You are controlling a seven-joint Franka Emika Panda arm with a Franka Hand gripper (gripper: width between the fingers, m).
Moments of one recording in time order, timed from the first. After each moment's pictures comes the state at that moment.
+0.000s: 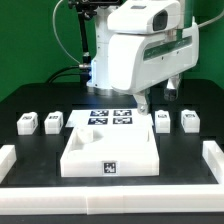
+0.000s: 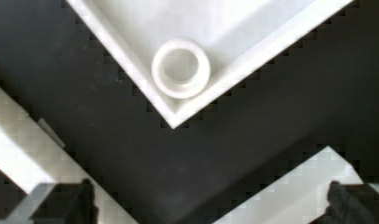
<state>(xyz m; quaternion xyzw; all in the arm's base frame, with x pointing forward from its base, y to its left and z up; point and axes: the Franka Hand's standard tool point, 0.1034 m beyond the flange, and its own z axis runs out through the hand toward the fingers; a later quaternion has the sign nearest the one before) 0.566 0.056 0.114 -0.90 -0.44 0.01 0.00</state>
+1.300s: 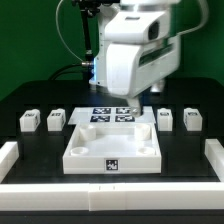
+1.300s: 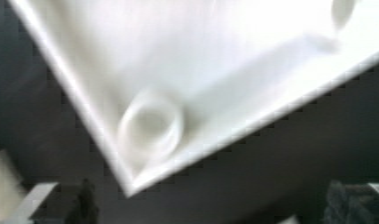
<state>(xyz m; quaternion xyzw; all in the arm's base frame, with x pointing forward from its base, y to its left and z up) 0.479 0.011 0.066 -0.81 -0.59 0.01 0.01</state>
